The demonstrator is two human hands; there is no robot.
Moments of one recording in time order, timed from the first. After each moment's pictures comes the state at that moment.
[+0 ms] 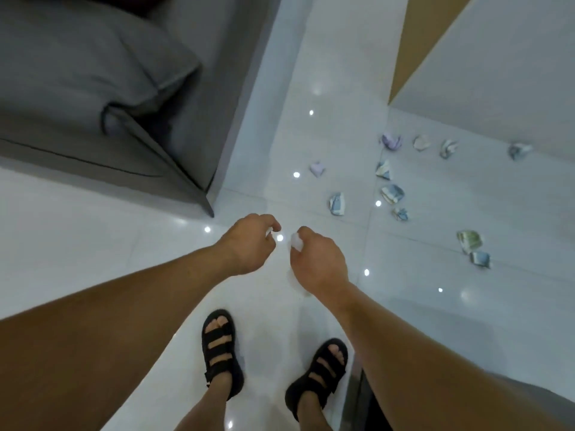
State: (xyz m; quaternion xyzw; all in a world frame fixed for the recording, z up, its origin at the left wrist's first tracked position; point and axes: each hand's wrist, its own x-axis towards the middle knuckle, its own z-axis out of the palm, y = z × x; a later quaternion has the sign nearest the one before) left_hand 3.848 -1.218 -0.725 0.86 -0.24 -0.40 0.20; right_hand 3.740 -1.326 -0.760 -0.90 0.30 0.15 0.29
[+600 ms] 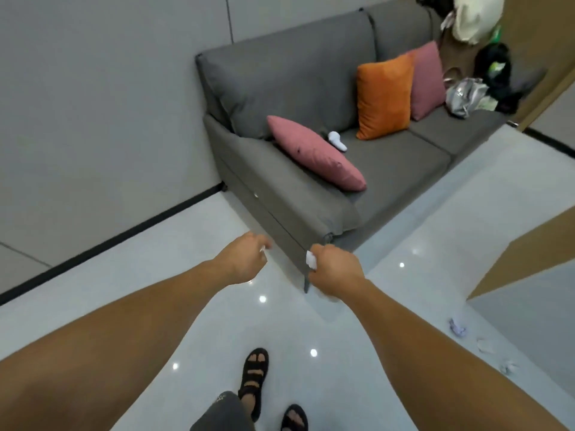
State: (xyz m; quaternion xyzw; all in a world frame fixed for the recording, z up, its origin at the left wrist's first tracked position) left_hand 3.805 -0.953 -0.364 0.95 -0.01 -0.19 0.24; right_hand 3.816 -1.166 -0.389 -0.98 -0.13 0.15 0.10
